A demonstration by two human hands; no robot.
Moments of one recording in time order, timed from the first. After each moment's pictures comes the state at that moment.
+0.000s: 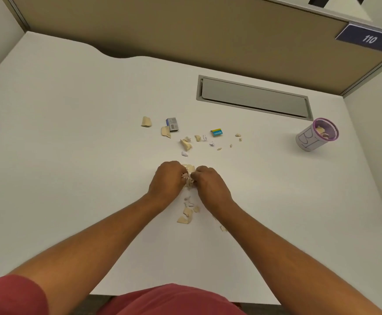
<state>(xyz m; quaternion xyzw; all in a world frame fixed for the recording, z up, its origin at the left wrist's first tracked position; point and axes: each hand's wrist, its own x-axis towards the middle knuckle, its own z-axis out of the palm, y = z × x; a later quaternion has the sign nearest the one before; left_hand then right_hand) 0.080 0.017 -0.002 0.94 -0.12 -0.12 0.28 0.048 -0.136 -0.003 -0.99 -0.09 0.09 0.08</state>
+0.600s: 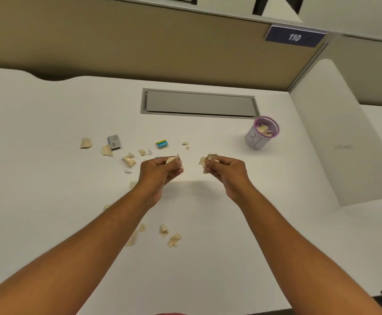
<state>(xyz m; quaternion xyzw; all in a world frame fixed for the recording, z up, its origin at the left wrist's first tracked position) 0.101 -0.125 0.035 0.55 0.17 -0.22 0.78 0.054 -0.327 0.055 -0.61 0.29 0.00 0.73</state>
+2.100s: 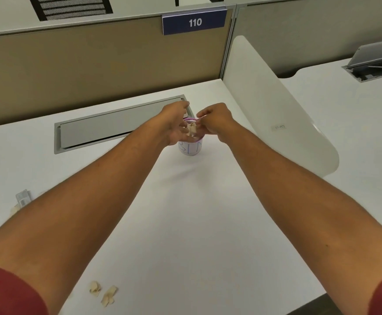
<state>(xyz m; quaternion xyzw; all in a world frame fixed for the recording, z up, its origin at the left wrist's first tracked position) 0.192 -0.440 0.148 0.65 0.07 -0.43 0.62 0.151 -0.572 0.107 -0.76 0.38 -0.01 0.53</state>
